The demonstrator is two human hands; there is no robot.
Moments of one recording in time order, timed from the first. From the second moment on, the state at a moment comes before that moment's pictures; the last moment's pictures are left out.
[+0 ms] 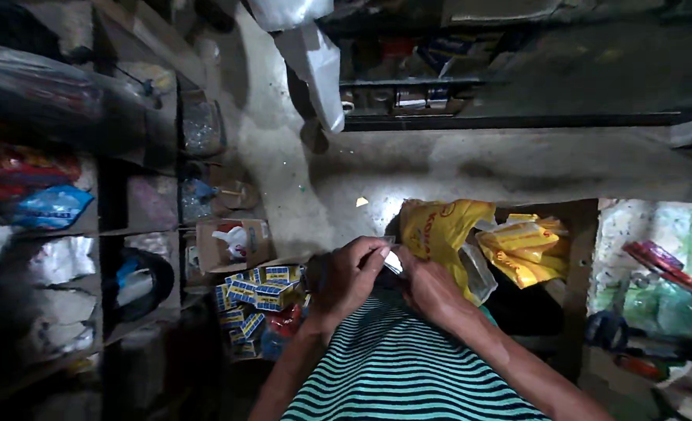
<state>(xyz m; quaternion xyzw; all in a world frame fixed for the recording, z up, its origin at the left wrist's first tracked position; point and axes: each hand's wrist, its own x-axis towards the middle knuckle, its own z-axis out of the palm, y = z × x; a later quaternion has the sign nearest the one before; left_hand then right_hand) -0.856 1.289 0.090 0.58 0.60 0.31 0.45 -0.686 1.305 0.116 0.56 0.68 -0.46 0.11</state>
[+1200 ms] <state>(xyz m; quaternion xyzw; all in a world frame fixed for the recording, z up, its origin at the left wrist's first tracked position) -1.025 1.497 0.111 0.73 0.50 0.37 0.27 -0.830 1.586 0.110 0.60 0.65 -0.43 -0.21</state>
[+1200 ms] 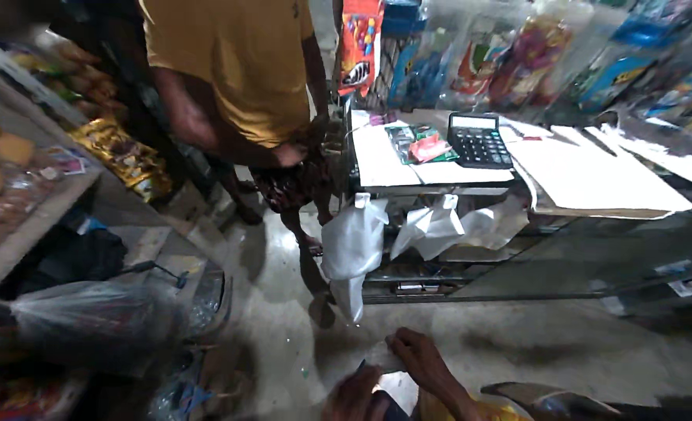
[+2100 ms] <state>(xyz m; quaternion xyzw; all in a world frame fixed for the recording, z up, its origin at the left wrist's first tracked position) -1.113 1.854 0.162 0.57 0.40 0.63 0.35 -0.759 1.825 0.303 0.46 0.75 0.16 -0.44</state>
